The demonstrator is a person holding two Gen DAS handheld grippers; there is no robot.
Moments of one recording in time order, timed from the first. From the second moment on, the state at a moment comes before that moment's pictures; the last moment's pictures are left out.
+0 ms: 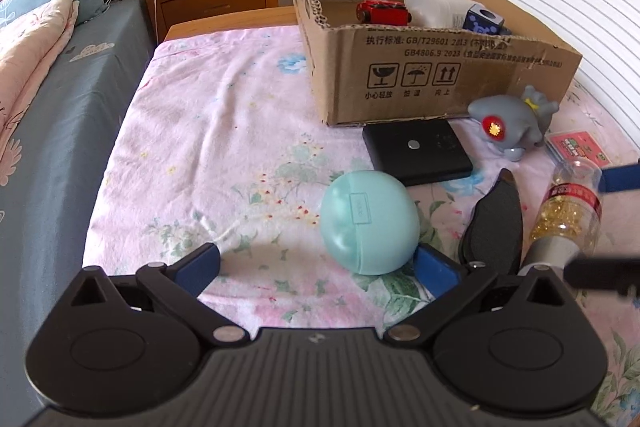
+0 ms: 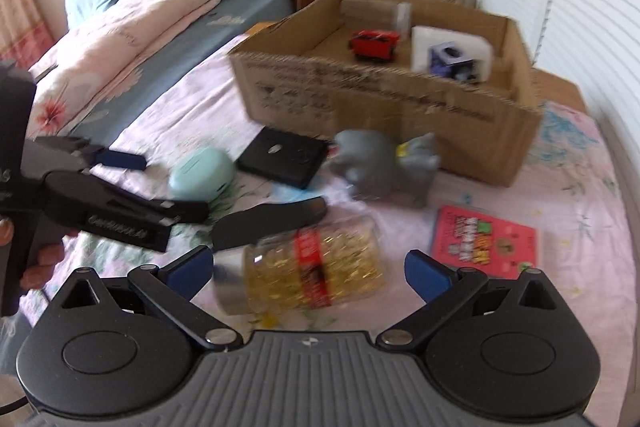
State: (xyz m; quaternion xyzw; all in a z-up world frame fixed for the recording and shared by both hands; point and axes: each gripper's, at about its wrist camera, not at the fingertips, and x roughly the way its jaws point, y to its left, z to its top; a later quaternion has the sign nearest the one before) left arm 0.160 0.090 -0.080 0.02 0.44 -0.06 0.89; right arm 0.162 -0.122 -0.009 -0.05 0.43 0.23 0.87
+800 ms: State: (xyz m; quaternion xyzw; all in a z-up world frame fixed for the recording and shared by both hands) left arm 0.164 0.070 -0.074 0.02 0.44 -0.05 0.90; right arm 0.165 -0.120 -0.039 -0.09 0.44 0.14 0.88
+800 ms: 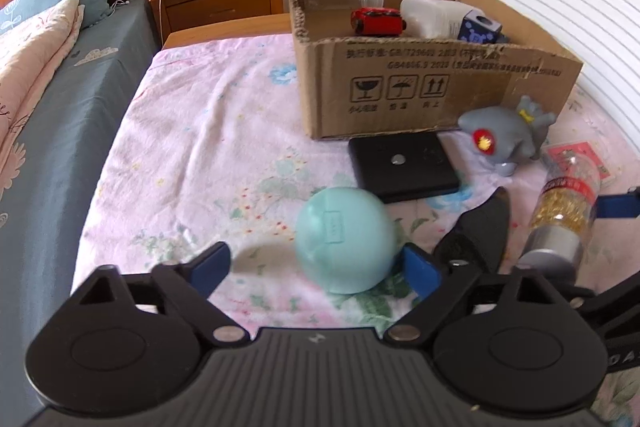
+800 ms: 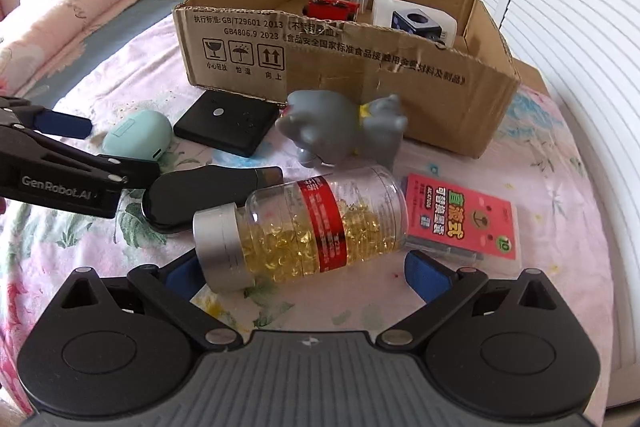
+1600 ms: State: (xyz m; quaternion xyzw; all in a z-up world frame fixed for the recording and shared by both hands) left arm 0.162 0.052 -0.069 0.02 0.43 -0.04 0.90; right arm 0.165 -0.125 -0.032 -0.11 0.41 0.19 0.88
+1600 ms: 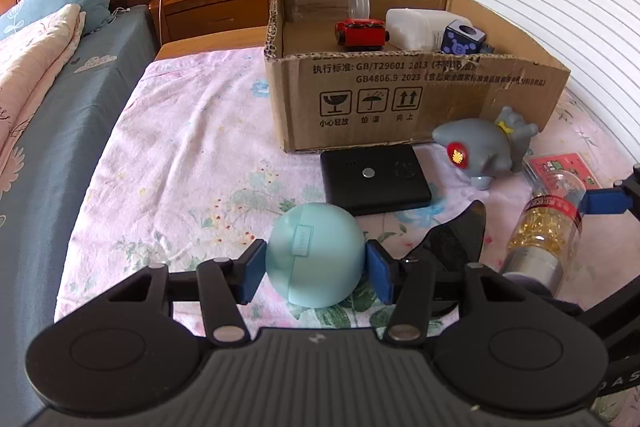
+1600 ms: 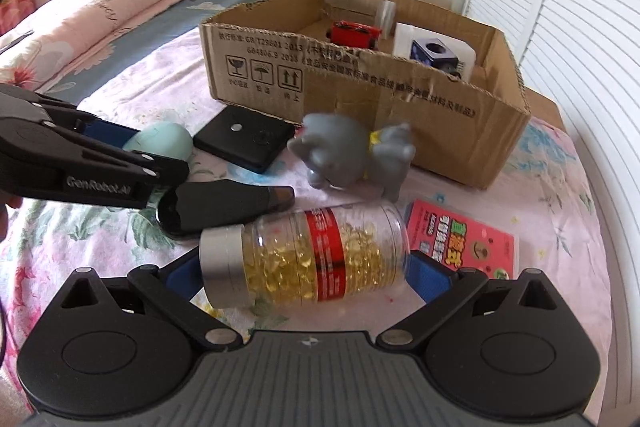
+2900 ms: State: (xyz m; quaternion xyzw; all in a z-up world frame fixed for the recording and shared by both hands) left arm 0.172 0.058 0.015 0.11 0.41 -0.20 0.89; right arm 0.155 -0.138 0.035 -0.14 0.39 0.22 0.88
